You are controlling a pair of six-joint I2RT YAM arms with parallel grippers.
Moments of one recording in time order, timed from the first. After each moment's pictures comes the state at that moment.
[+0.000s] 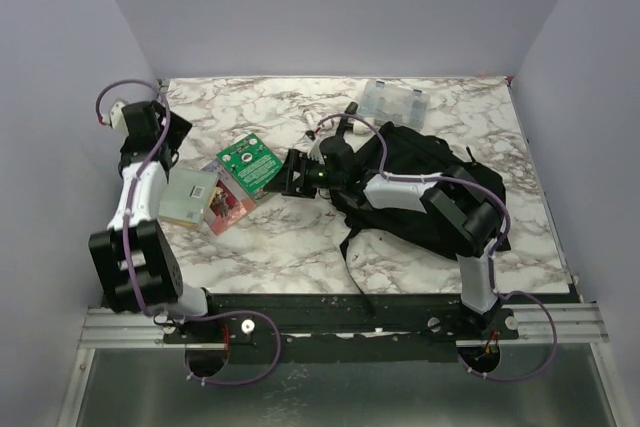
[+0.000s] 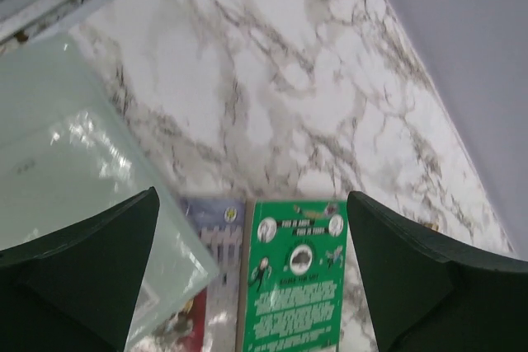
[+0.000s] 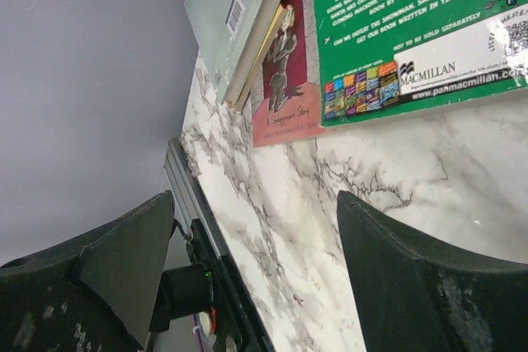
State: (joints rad) left arm 0.27 1.37 0.99 -0.19 -0.06 -0.74; right arm 0.80 2.04 1.23 0.44 -0.44 0.94
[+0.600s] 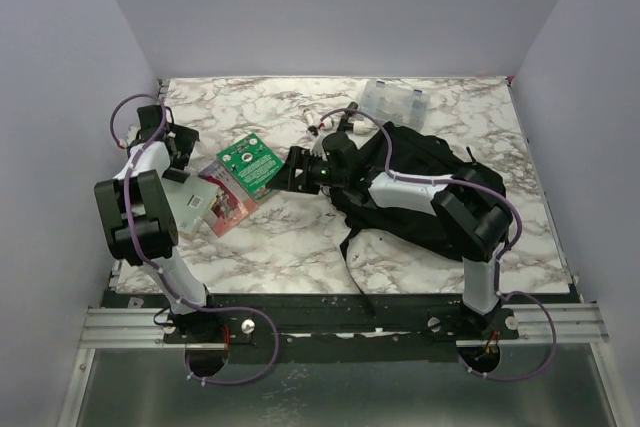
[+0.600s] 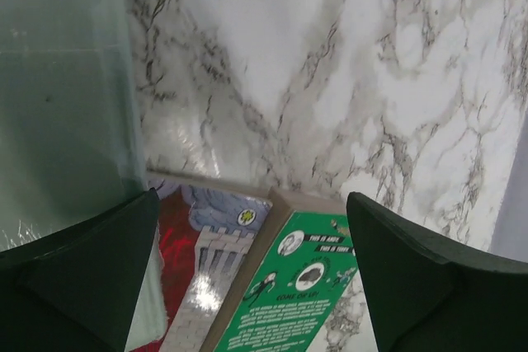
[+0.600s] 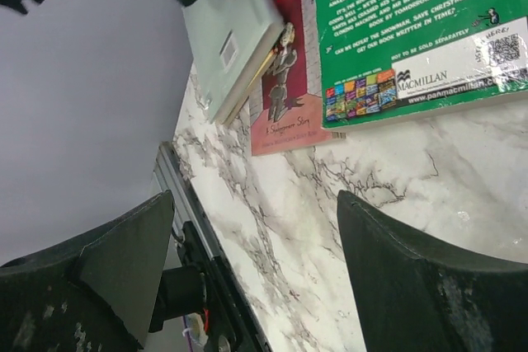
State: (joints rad) left arm 0.28 1.82 1.24 -0.34 -0.01 -1.03; right arm 0.80 1.94 1.22 0.37 -0.40 0.87
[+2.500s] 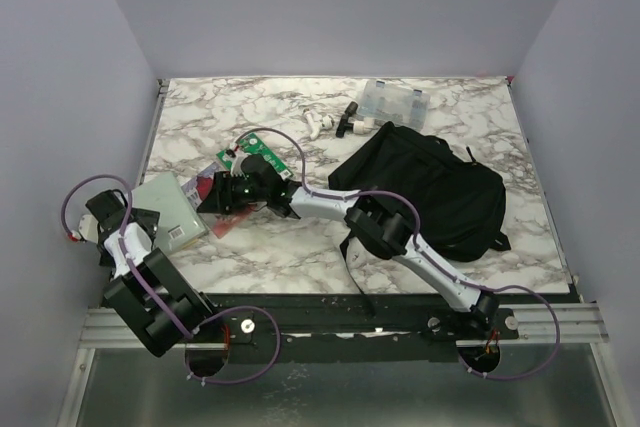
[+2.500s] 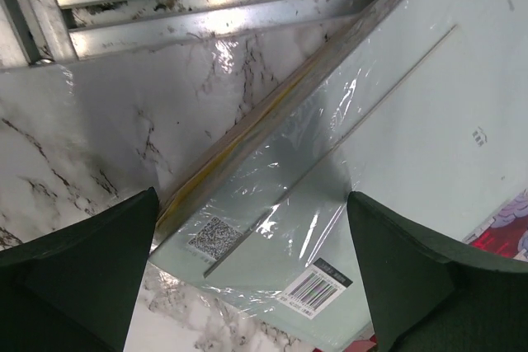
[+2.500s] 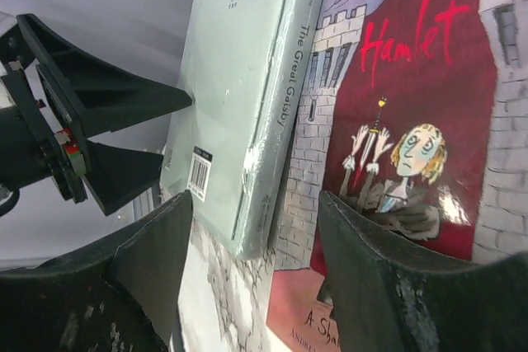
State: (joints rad) left arm 0.73 1.20 0.60 -0.40 -0.10 -0.74; right arm 1.02 2.65 2.05 0.32 -0.42 0.86
